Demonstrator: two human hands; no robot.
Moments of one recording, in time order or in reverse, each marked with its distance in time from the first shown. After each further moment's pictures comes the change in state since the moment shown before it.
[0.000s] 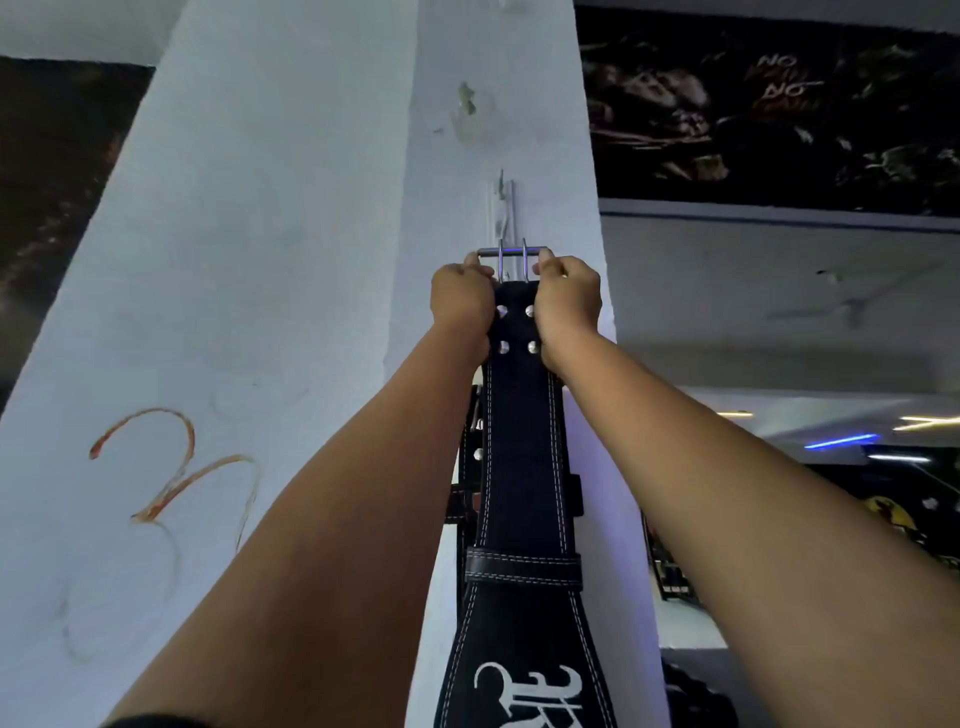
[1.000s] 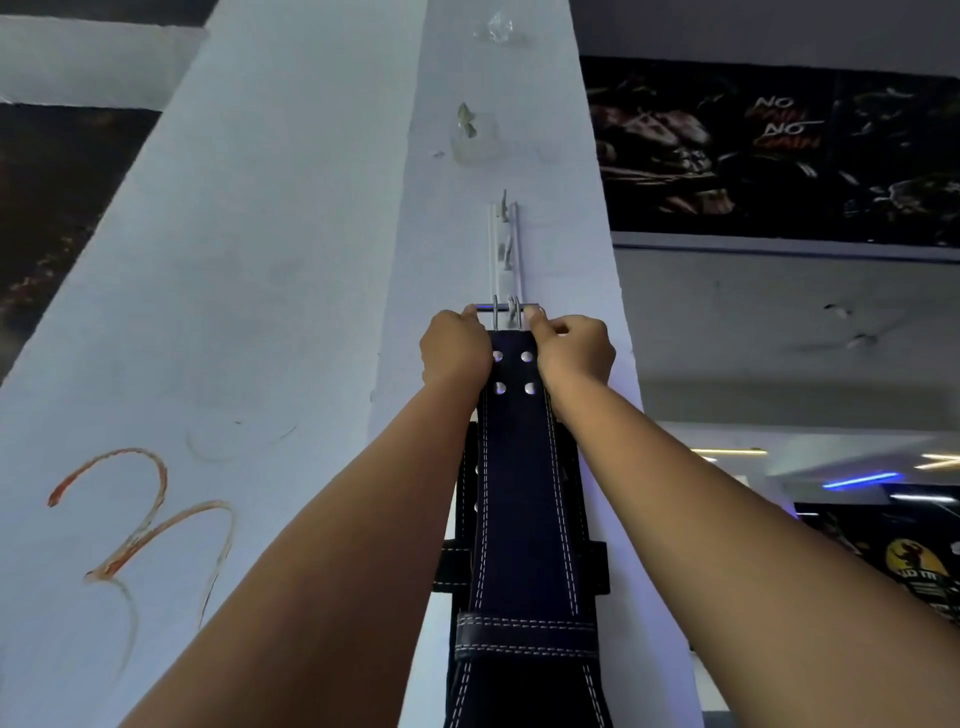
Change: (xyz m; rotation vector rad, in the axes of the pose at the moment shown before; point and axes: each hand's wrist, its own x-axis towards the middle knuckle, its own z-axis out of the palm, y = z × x) left_hand 0.048 -0.039 0.001 0.513 0.105 0.138; right_hand 0.023 0.042 0.008 -0.166 -0.023 0.012
